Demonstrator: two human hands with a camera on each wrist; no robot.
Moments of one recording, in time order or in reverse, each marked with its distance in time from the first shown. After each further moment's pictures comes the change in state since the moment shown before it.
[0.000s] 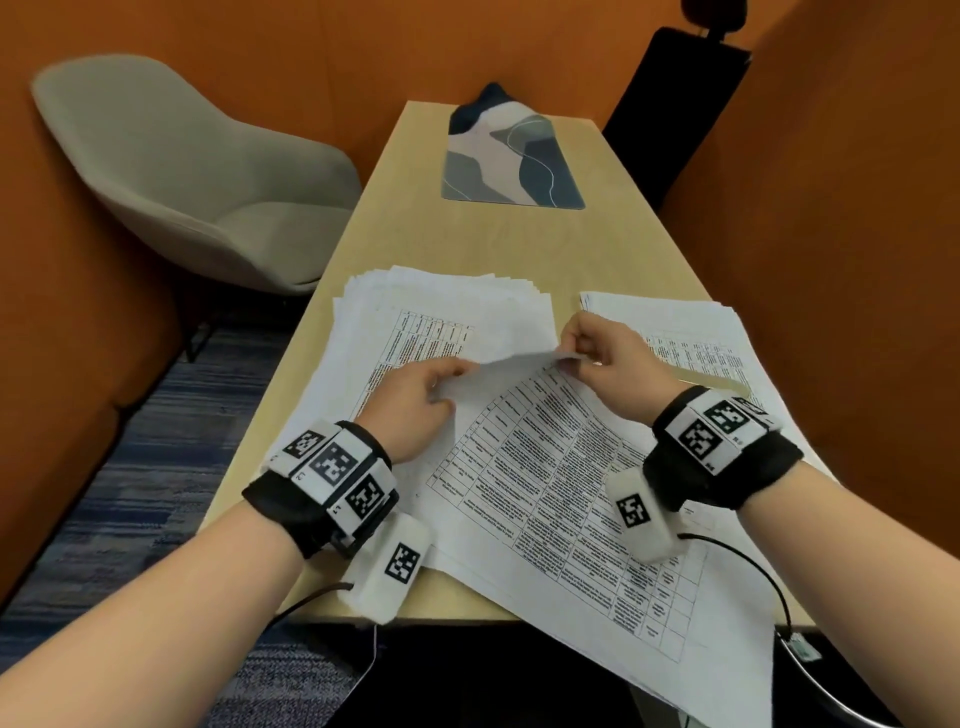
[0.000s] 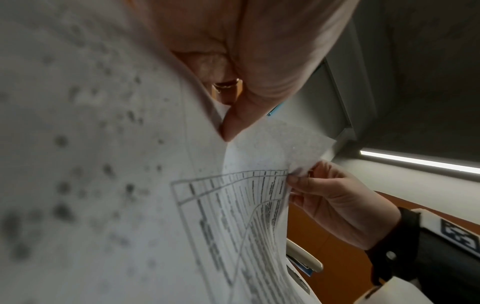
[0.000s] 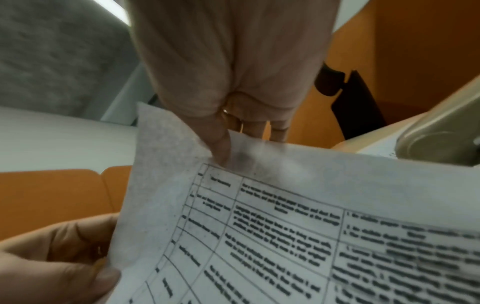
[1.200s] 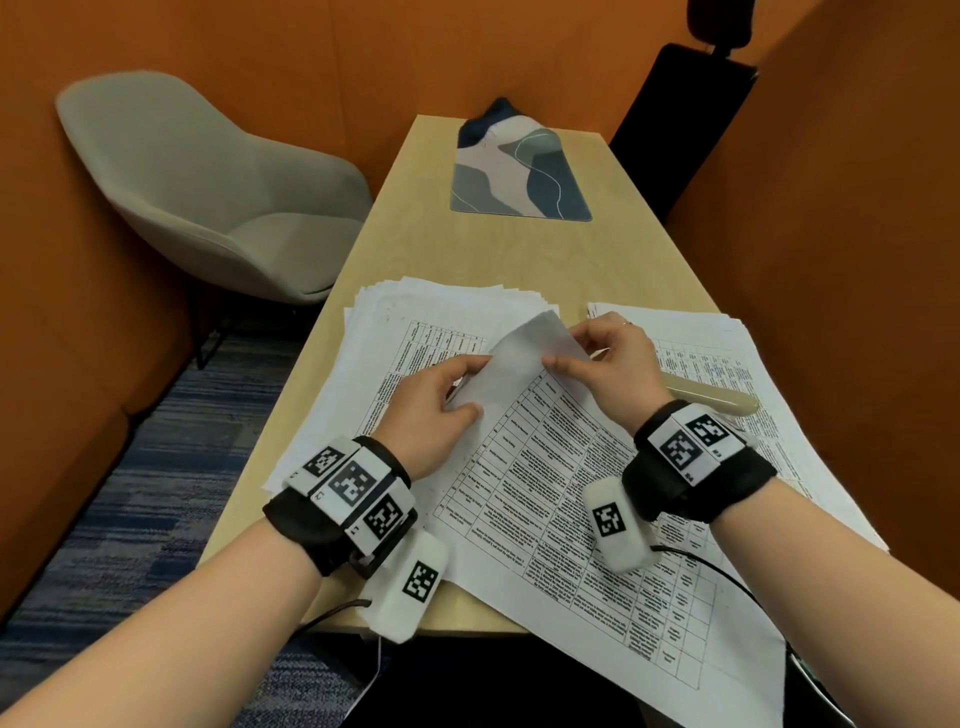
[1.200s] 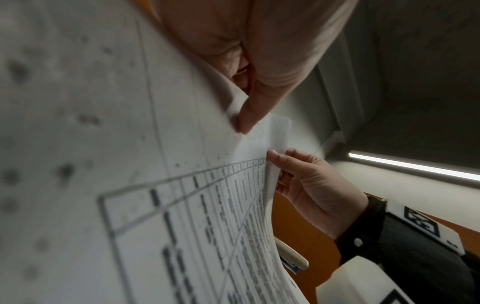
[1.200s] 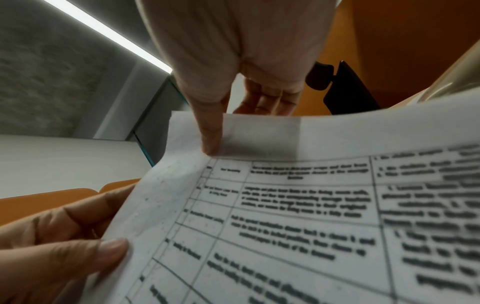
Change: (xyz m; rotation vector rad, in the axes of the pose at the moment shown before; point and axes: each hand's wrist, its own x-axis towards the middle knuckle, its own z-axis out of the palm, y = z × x) left_hand -0.002 0.004 0.007 -0.216 0.113 0.065; right_hand 0.014 0.003 0.018 0.194 0.283 -0.003
